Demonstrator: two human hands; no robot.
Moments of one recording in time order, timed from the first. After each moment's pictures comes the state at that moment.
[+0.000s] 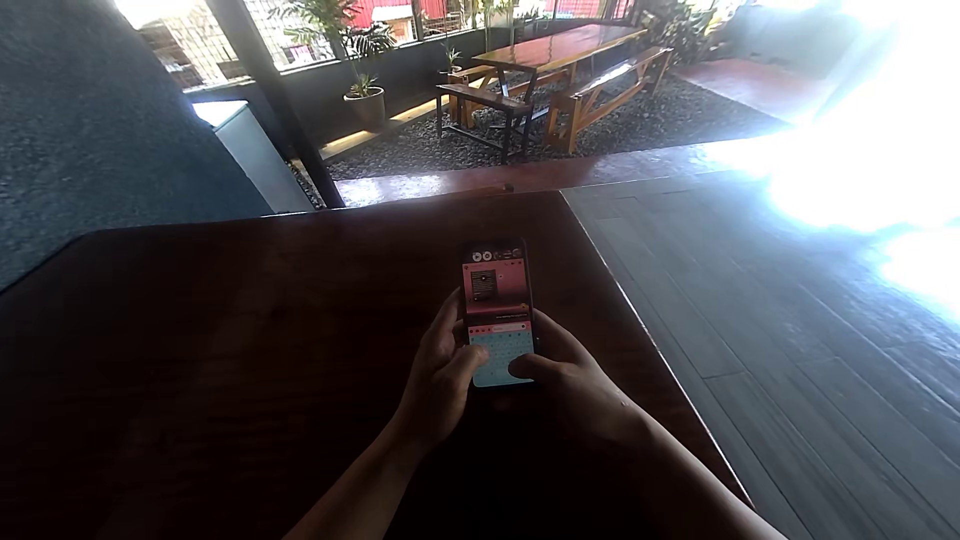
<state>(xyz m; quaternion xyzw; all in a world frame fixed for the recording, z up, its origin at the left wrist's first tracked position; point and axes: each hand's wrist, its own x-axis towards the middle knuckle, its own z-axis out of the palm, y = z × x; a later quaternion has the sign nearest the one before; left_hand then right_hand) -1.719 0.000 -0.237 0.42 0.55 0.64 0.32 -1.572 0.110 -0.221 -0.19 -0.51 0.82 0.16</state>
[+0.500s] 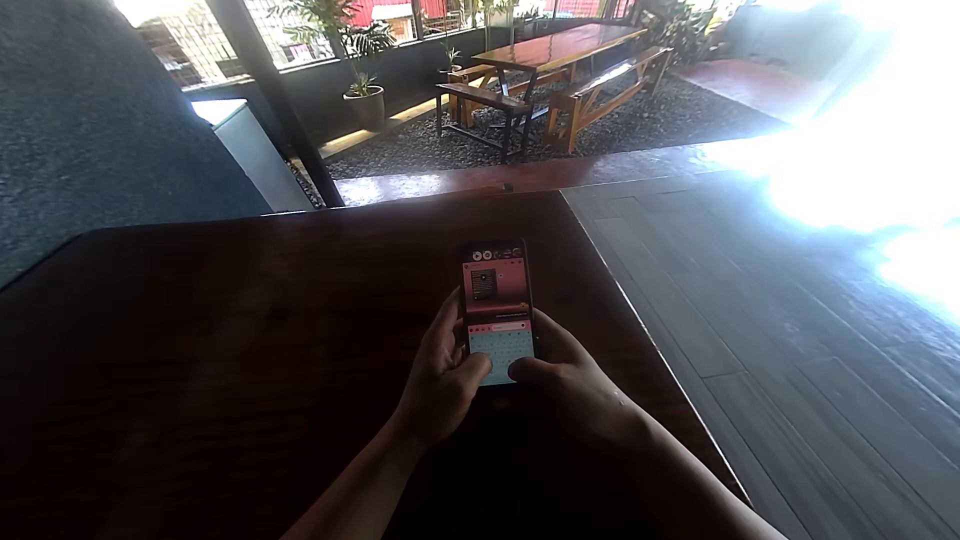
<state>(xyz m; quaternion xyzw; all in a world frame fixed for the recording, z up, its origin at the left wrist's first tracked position) -1.720 0.001 -0.238 0.43 0.55 0.63 0.33 -1.572 0.109 -0.220 -0.19 -0.51 0.82 0.16</state>
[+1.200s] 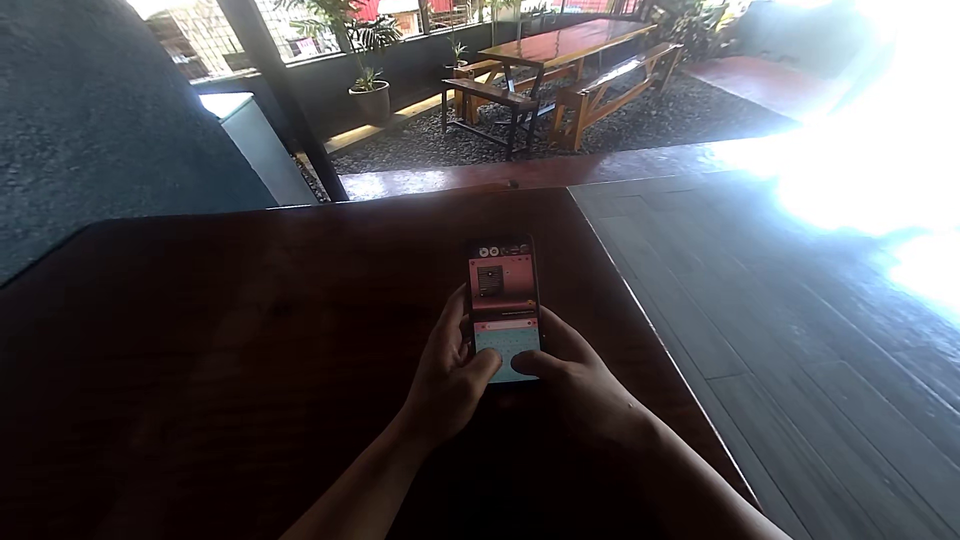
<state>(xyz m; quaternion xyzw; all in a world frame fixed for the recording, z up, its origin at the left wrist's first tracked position) -1.717 -0.001 -0.238 0.42 0.56 0.64 0.33 -1.573 0.107 -0.223 -0.19 -0.51 0.82 0.17</state>
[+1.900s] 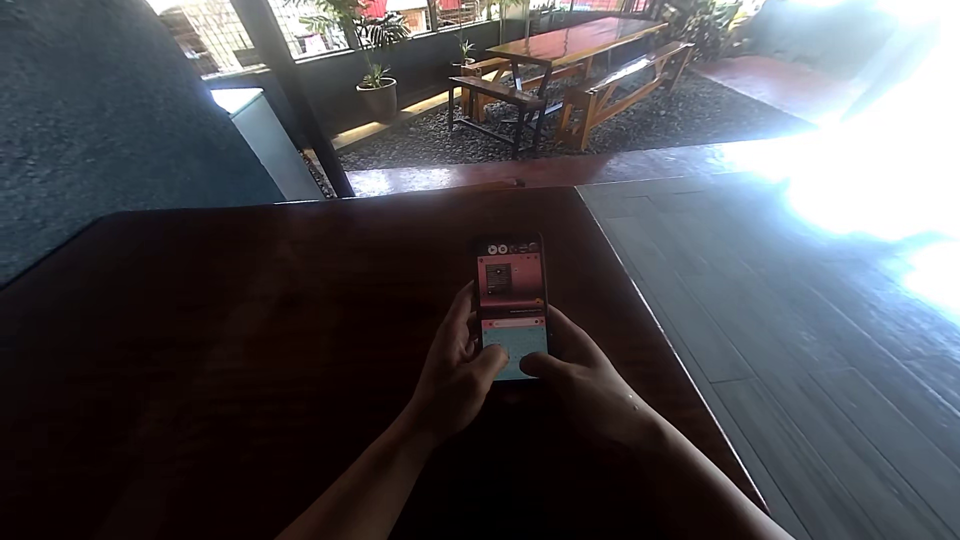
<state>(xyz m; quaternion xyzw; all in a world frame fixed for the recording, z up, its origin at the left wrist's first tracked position) -1.718 -0.001 -0.238 0.42 0.55 0.64 0.34 -1.573 0.107 -0.225 -0.19 -0.53 0.81 0.17</state>
